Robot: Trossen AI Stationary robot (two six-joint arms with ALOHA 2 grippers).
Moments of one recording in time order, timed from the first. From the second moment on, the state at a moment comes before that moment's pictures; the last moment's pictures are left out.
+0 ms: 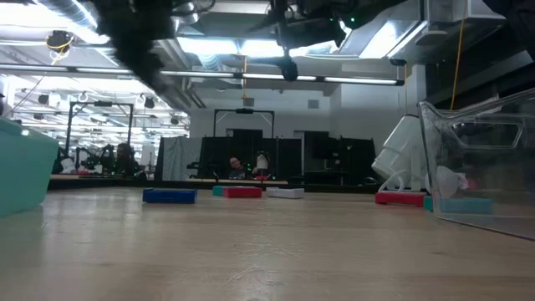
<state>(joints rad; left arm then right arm) 0.54 1.04 0.99 -1.00 0.19 0.39 -0.55 1.88 1.77 -0.21 -0.63 0.80</state>
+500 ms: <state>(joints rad) 0.08 0.98 0.88 -1.14 0.27 -0.15 -0.54 1.88 1.77 -0.21 -0.77 0.72</state>
